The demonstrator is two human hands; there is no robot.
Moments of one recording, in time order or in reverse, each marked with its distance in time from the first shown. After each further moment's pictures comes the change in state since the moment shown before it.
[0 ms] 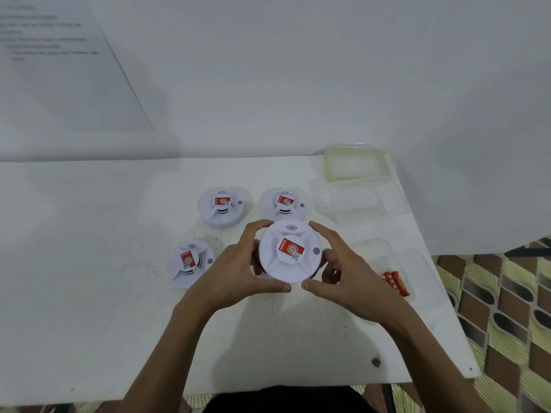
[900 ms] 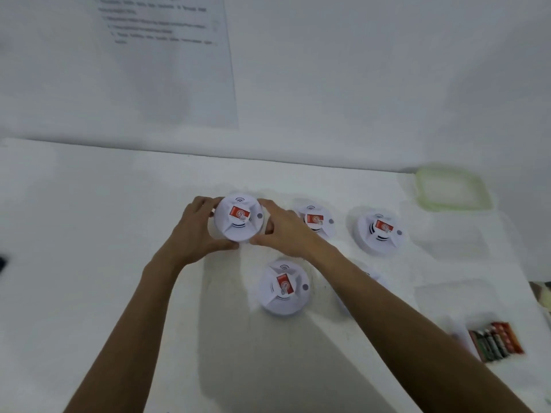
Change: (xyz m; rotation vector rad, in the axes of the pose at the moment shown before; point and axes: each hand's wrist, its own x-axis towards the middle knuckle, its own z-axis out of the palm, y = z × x) left_hand 0.010 -0.173 -0.223 0.277 0.306 -0.139; right_hand 0.248 -0.087 0.173 -0.245 -0.187 -0.064
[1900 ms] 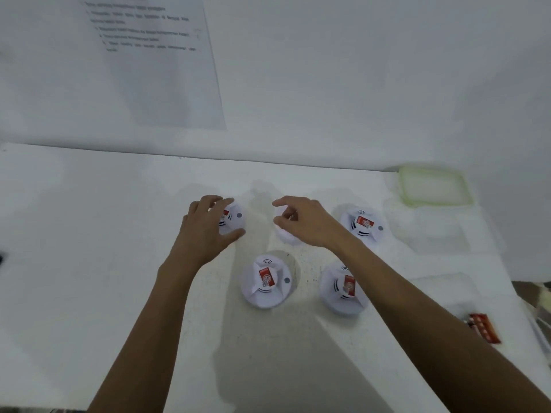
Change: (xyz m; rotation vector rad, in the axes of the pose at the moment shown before) left_hand -0.012 0.049 0.027 0.287 0.102 -0.001; right_hand -0.039 0.025 -0.051 -0.013 0.074 0.089
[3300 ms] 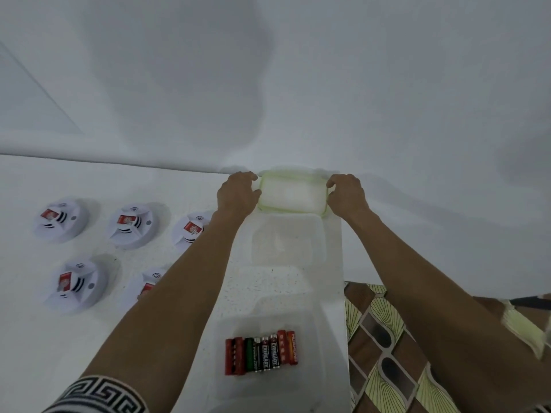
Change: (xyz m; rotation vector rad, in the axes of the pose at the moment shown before) left_hand 0.147 0.350 0.198 0.029 0.038 -0.195; right_hand -0.043 0.321 -0.283 -0.298 0.370 0.240
